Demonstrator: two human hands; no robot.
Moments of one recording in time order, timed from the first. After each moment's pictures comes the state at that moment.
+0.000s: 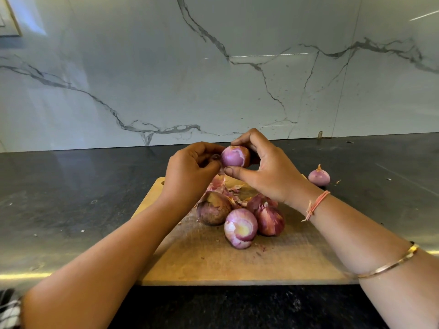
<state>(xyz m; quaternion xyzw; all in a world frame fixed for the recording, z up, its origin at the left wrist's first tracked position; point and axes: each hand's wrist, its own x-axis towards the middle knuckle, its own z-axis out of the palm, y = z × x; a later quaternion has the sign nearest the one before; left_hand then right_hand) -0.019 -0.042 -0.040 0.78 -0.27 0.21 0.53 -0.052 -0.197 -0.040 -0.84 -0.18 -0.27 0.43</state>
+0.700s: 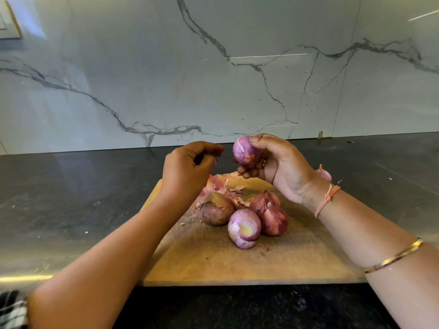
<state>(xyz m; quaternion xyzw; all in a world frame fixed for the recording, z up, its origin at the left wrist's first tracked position) -0.012 -0.036 -0.038 0.77 -0.26 0.23 0.53 -0.054 -0.198 -0.027 -0.62 -0.12 -0.12 0.77</state>
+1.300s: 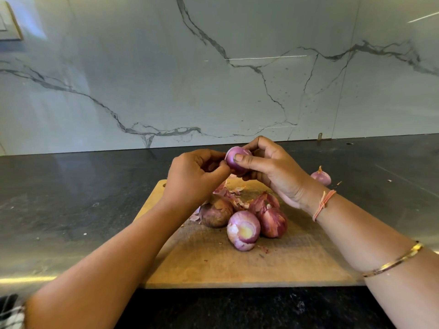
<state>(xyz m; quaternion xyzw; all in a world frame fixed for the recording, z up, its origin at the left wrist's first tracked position) -0.021 -0.040 -0.041 0.79 -0.27 0.21 0.51 -0.051 -0.198 -0.034 -0.71 -0.11 -0.14 0.68</state>
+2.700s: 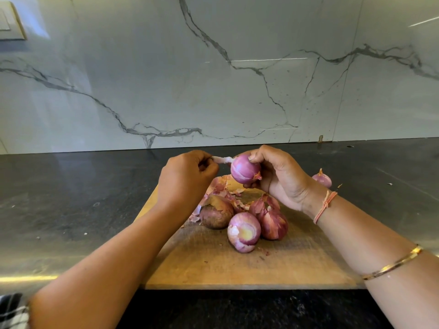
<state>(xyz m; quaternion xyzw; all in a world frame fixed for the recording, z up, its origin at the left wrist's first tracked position) -0.010 -0.036 -0.042 0.85 -0.20 0.27 0.41 -0.051 -0.196 -0.035 -0.67 -0.08 -0.08 0.73</state>
